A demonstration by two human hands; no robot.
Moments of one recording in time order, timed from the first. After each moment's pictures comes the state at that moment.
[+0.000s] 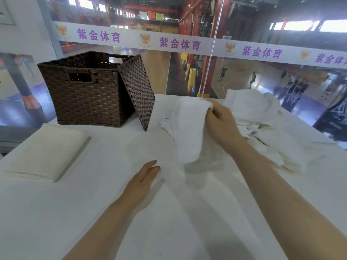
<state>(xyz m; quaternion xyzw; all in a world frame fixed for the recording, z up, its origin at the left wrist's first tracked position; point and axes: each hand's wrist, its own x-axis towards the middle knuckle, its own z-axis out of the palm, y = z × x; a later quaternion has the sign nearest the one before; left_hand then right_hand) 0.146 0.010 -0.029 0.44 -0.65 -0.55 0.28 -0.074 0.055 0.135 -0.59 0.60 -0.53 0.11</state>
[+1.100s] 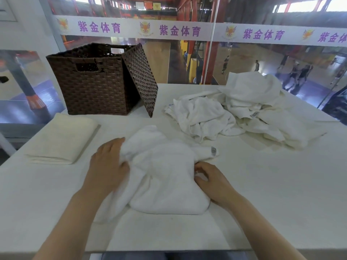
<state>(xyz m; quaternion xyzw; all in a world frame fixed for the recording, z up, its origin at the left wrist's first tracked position) 0.245 0.024 0.008 0.53 -0.81 -0.09 0.24 -0.038 0.154 -0.035 -0.56 0.72 -0.33 0.22</state>
